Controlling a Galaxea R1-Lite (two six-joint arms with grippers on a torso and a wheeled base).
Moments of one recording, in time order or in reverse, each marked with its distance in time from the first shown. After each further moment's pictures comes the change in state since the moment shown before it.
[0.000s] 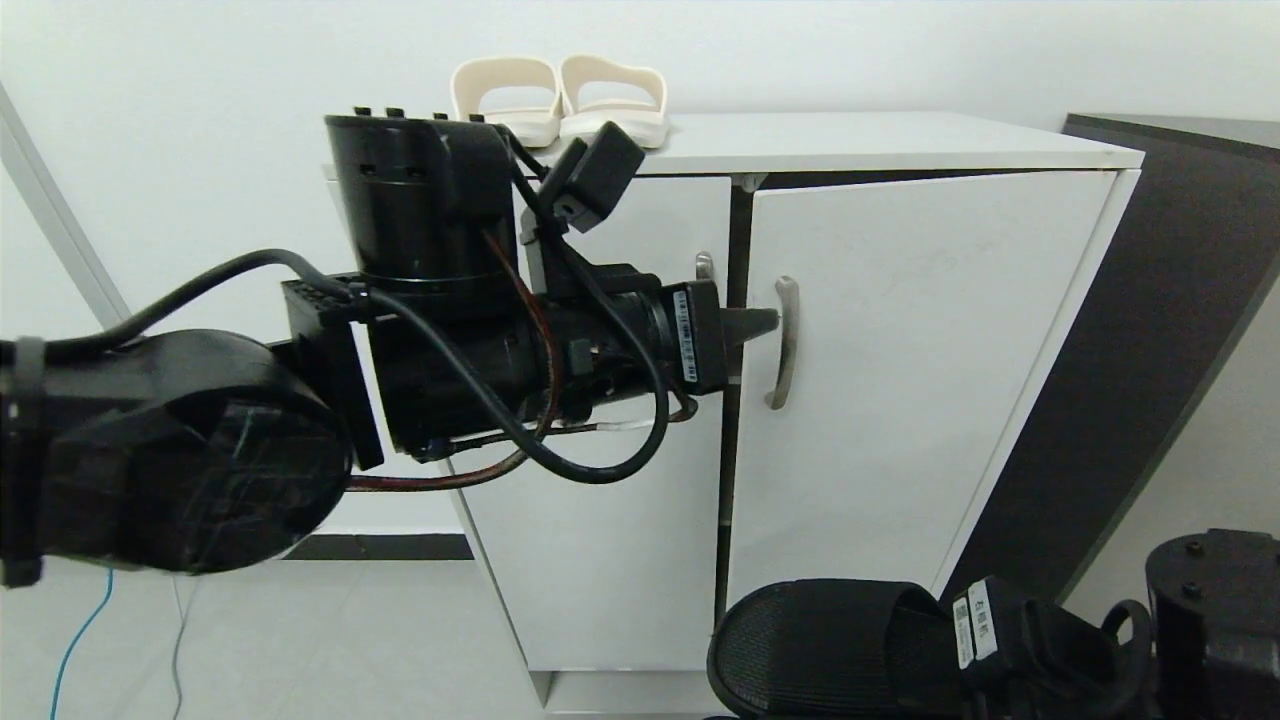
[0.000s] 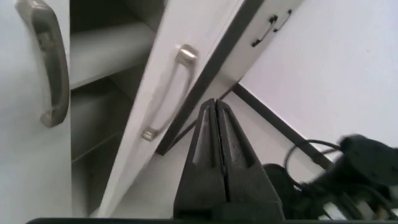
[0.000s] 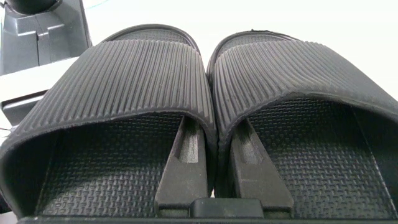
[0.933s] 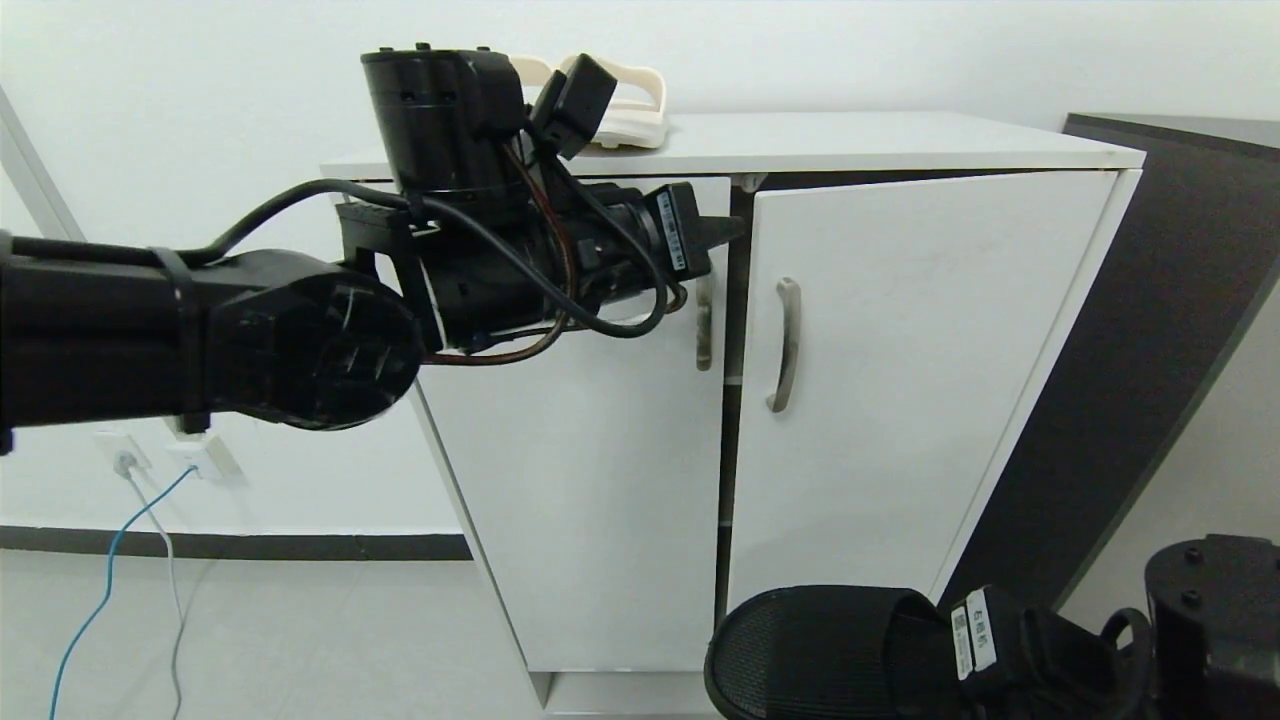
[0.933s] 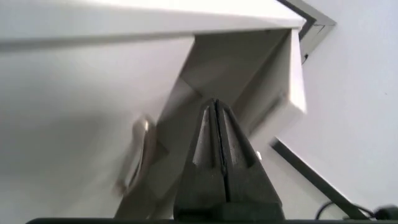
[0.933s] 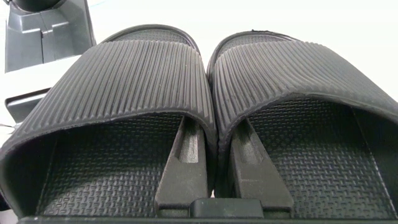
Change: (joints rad) left arm 0.105 0.147 -0.263 0.018 0.000 -0.018; right arm 0.015 -0.001 0.002 0.003 -0.001 0.000
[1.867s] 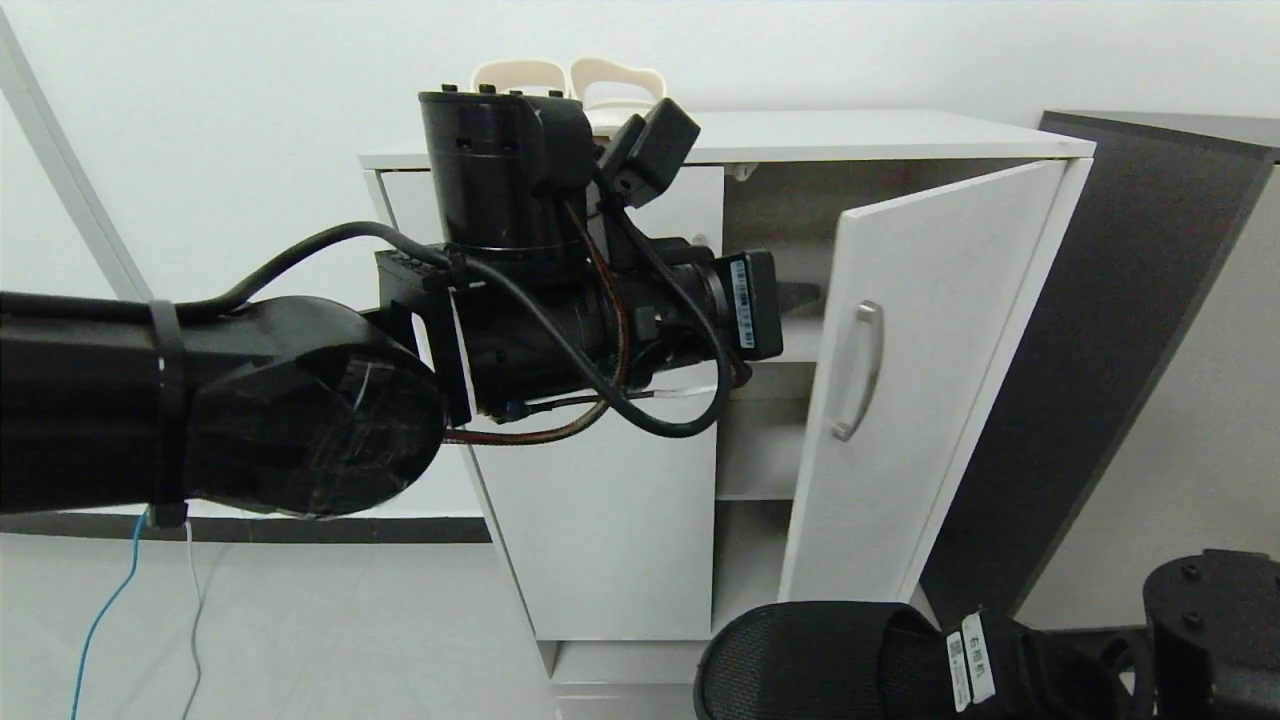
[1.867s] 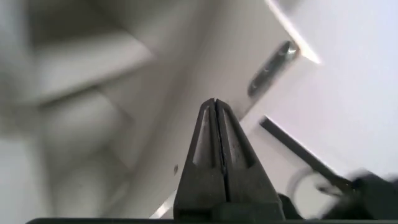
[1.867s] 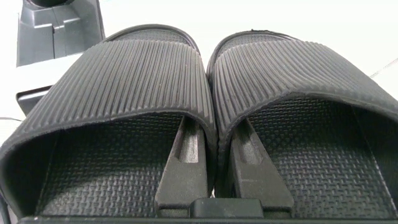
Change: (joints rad) left arm -0.115 -0.038 0.107 0.007 0.003 0.008; right arm 0.035 -0.001 0.004 0.002 -0.007 0.000
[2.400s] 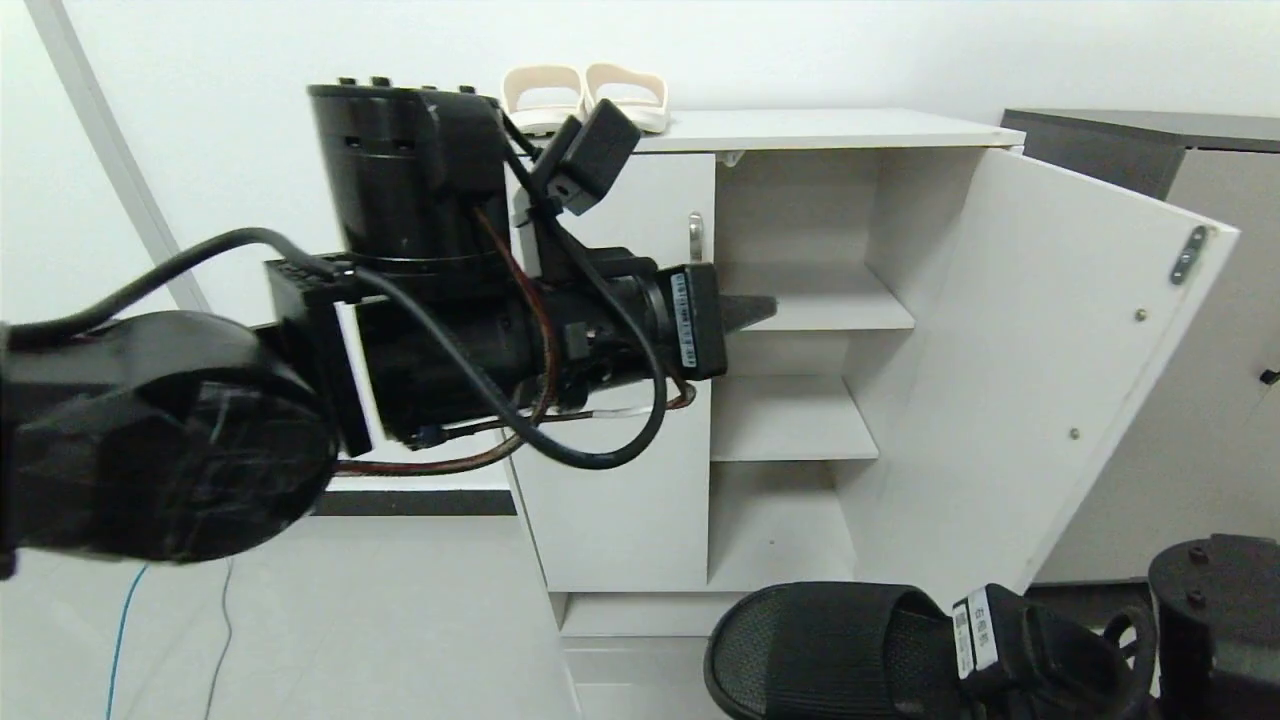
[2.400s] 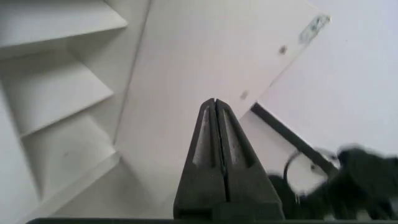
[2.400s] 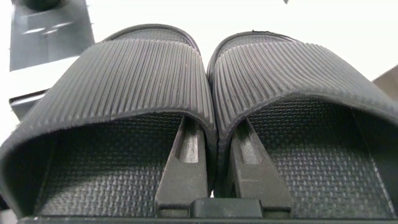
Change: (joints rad) left arm 0.029 -0.113 0.129 0.013 0.004 0.006; right arm -0.046 0.002 -0.008 -0.006 -0.002 0.003
